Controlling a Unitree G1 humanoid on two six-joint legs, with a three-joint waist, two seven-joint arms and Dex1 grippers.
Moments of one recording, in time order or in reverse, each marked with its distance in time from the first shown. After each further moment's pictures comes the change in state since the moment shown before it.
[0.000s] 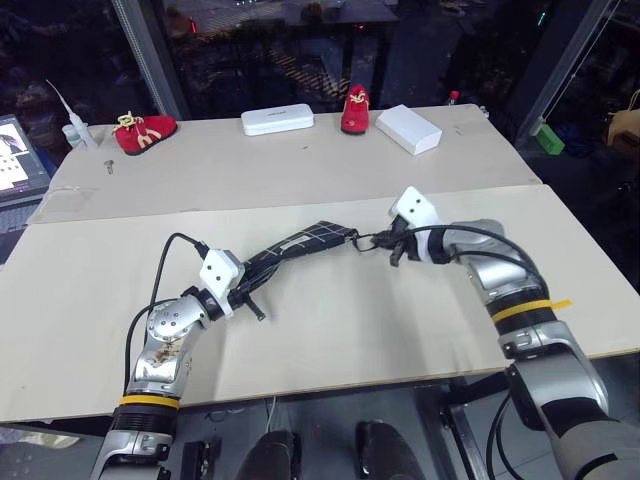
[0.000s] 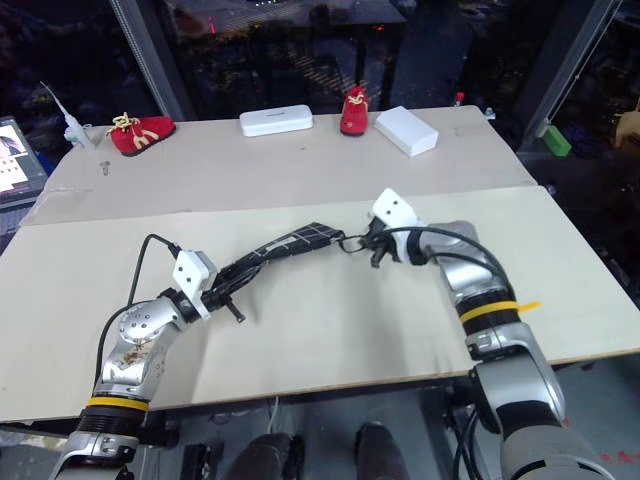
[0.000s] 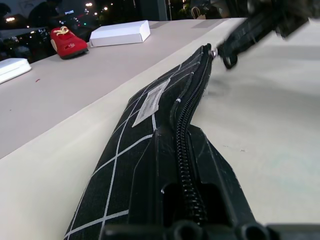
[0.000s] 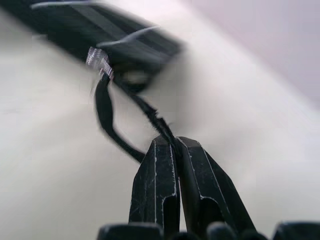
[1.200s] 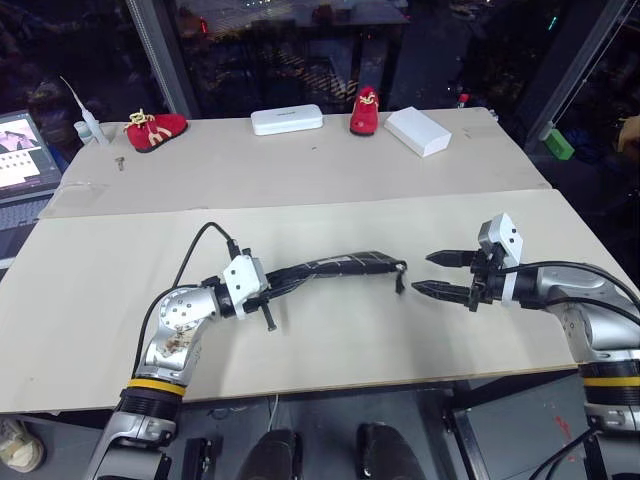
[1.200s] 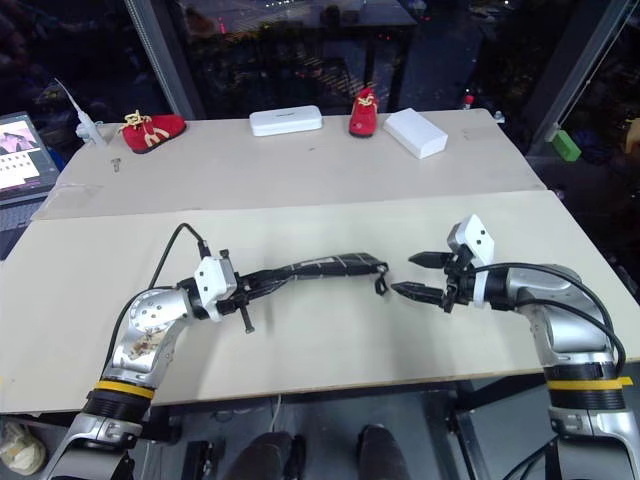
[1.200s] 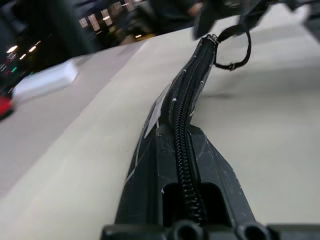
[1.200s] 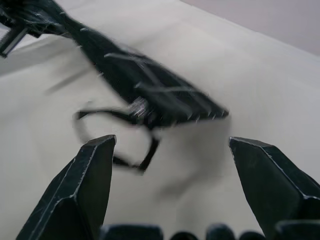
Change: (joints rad) left arm -0.121 0.061 -0.149 0.067 0.043 -0.209 -0.288; right arm 0.534 -0.243 -0.301 -0.592 0.388 0.237 0.223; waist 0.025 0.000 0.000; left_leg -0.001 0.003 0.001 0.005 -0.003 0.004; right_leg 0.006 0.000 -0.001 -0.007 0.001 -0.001
